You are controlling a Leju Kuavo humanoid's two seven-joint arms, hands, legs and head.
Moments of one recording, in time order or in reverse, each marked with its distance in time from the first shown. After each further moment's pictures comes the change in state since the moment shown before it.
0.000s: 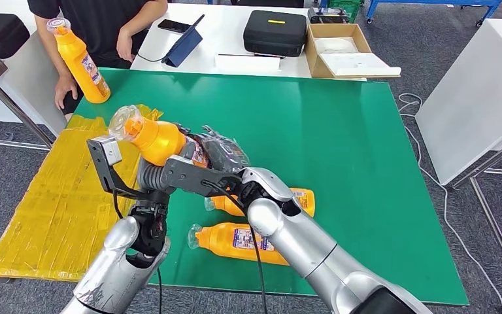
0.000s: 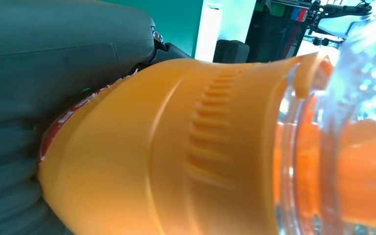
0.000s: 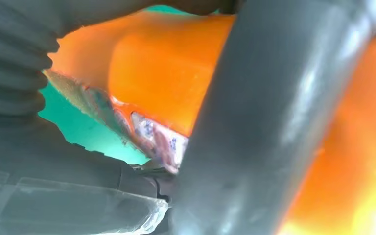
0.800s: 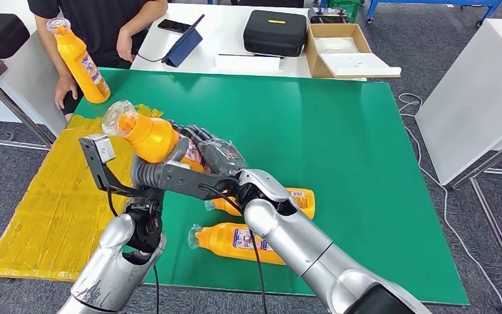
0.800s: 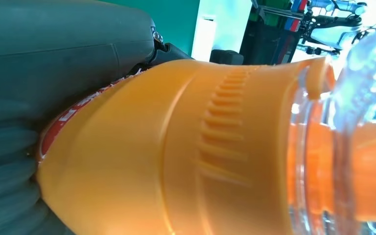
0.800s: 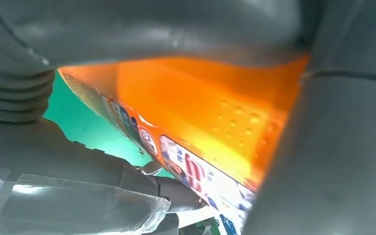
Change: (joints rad) left arm -0.002 0.000 0.042 0.000 -0.022 -0.005 0.001; right arm -0.016 0.016 0.006 0.080 0.018 -0.027 -0.061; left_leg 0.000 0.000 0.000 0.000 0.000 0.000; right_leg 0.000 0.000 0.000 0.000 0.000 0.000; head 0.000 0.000
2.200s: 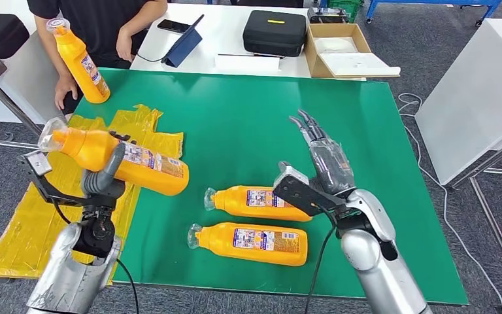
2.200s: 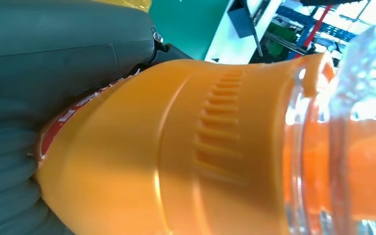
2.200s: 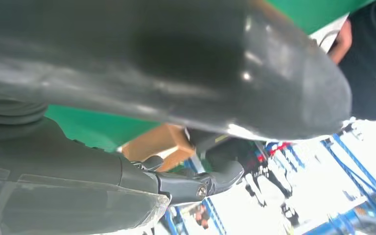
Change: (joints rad) left arm 0.099 0.138 0.281 0.005 0.267 -0.193 0.009; right arm 0.392 -0.328 -0.400 -0.672 0.198 -0.010 -0.058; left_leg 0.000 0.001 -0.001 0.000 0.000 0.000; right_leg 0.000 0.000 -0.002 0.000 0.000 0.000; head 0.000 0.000
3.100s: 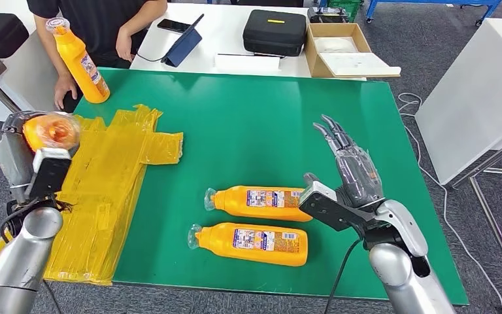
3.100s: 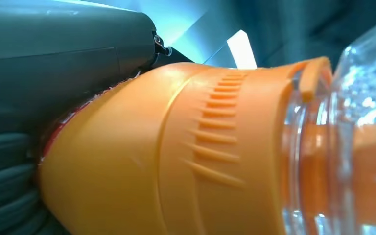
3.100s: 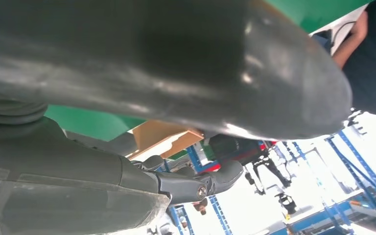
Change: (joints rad) left arm -0.098 0.214 0.055 0.179 -1.280 0.593 -0.167; right arm 0.067 -0.117 -0.047 -0.115 -0.018 0.016 -0.029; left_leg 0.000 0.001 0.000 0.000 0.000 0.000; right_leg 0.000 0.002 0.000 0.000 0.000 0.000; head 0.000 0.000
